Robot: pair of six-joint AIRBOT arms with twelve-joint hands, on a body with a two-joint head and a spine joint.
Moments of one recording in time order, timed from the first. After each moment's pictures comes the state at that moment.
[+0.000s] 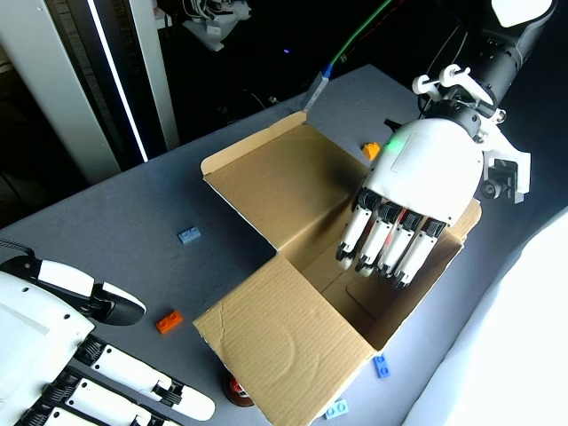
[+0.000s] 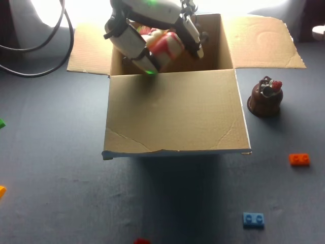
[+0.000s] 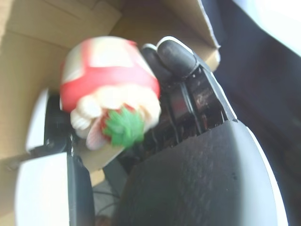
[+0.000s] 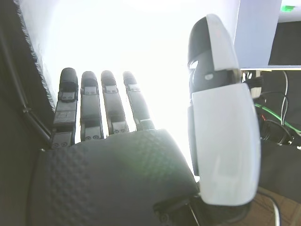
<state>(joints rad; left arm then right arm) -0.11 -1.50 1.94 2.06 -0.99 -0.49 -0.35 -0.69 1.00 0.34 0.37 -1.08</state>
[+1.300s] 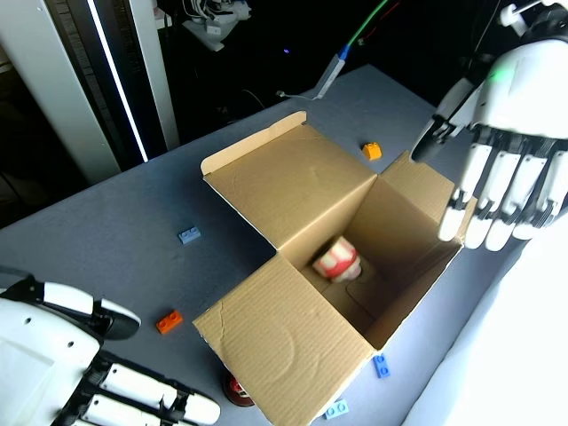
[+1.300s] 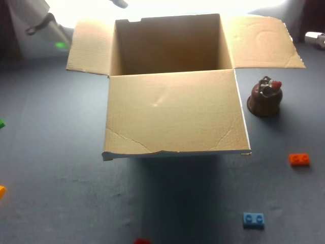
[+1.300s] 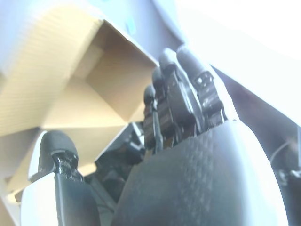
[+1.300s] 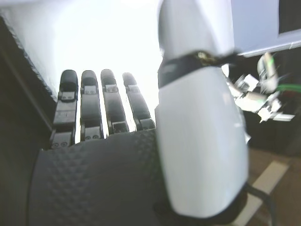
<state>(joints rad) -0.27 -1.29 1.99 2.23 -1.07 -0.53 -0.47 -0.81 1.17 0.03 0.48 -0.38</state>
